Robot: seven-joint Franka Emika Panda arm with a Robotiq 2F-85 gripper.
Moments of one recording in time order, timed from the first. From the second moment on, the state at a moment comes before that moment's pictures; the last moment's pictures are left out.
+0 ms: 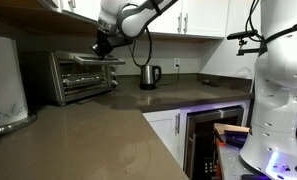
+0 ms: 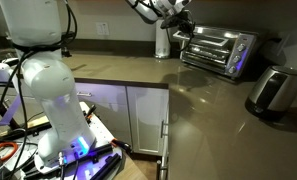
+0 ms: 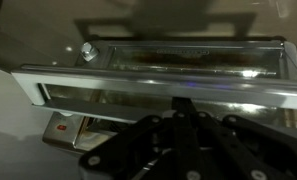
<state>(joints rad) 0.00 0.16 -0.01 -1.88 -0.71 2.59 0.71</state>
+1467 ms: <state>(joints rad) 0.02 0.14 -0.01 -1.93 -0.69 2.52 0.66</state>
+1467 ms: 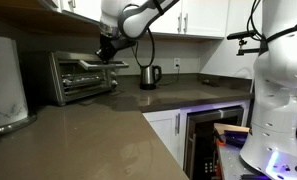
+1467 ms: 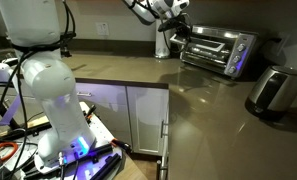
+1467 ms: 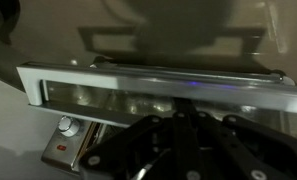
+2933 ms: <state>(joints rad) 0.02 0.11 -0.01 -1.97 -0.60 2.44 0.55</state>
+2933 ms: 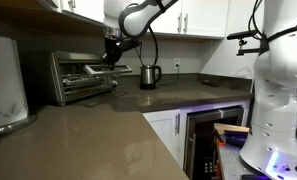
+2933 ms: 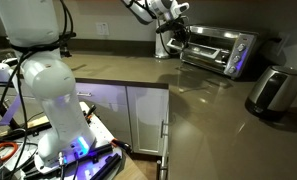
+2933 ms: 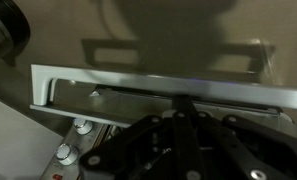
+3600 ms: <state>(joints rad) 0.02 0.11 -0.01 -2.01 -0.57 2.44 0.55</state>
